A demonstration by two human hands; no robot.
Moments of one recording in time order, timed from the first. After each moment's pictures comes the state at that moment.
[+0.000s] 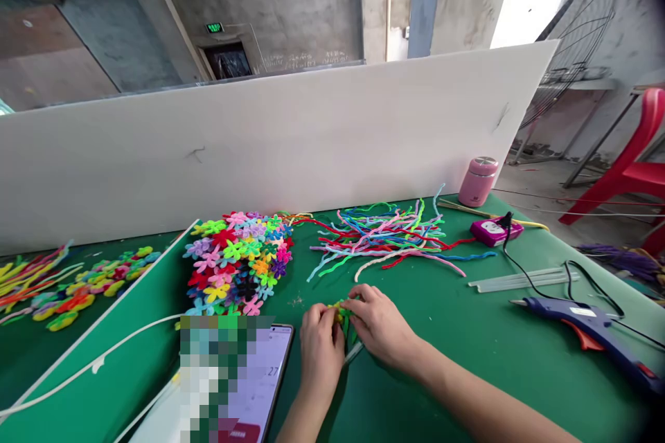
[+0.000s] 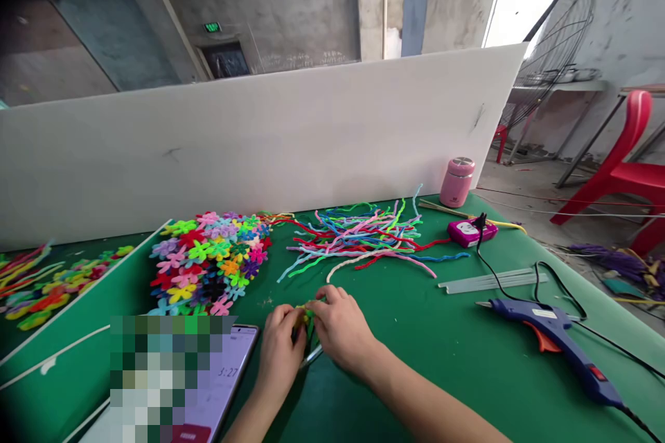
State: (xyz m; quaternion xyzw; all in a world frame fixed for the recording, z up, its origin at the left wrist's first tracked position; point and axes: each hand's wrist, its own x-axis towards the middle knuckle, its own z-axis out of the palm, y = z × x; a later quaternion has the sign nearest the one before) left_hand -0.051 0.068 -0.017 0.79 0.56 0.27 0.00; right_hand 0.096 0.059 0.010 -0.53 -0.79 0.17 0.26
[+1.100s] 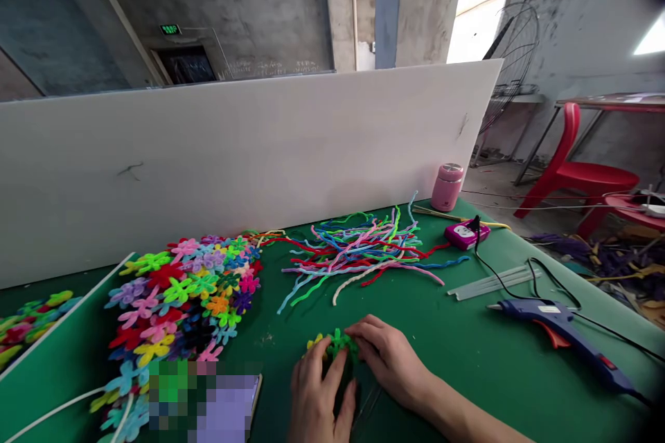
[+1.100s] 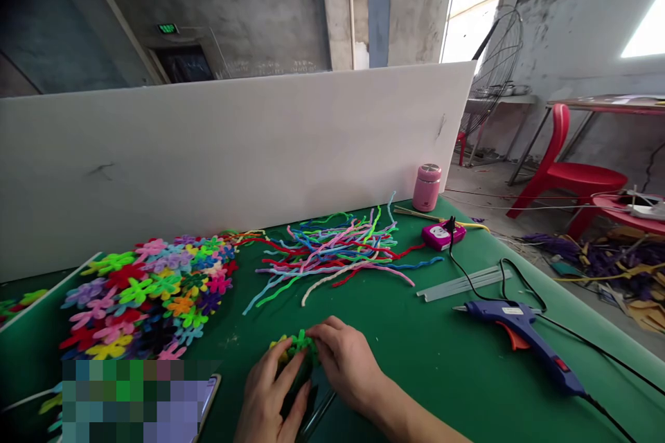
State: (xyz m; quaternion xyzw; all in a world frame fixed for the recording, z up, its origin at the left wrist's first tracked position) left_hand -0.050 0.059 -0.039 0.88 0.38 0.27 -0.07; right_hand 0.126 0.049 -0.009 -0.52 -0.70 0.29 0.39
